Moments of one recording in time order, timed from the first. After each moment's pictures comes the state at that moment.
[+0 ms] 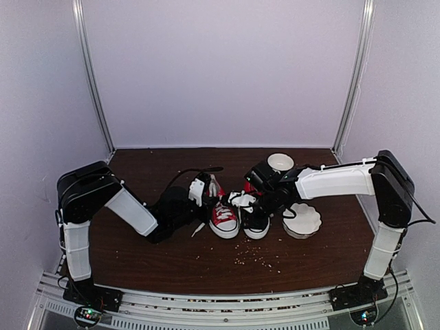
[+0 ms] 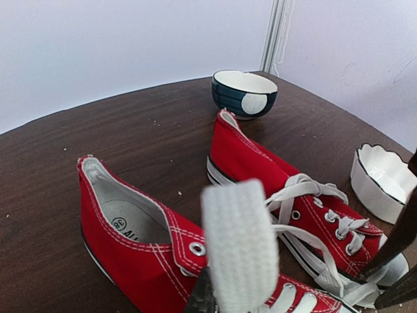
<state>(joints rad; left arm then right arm) -0.86 2.02 0.79 1.01 -0.07 -0.16 0.83 1.83 1.21 -0.45 -0.16 -0.40</state>
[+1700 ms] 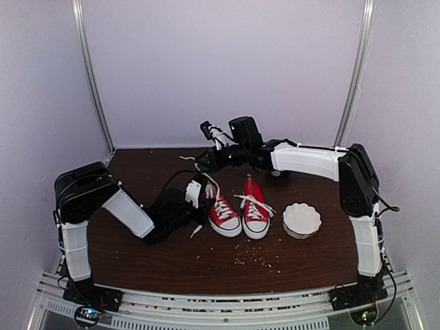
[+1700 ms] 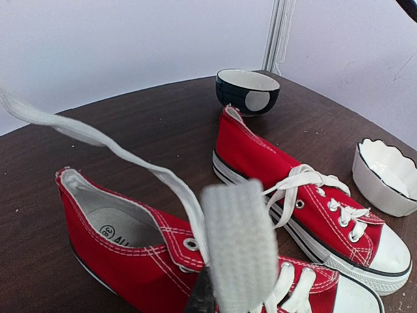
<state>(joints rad) -0.85 2.00 0.74 1.05 -0.08 -0.14 0.75 2.16 1.80 -0.05 -0.44 0.19</state>
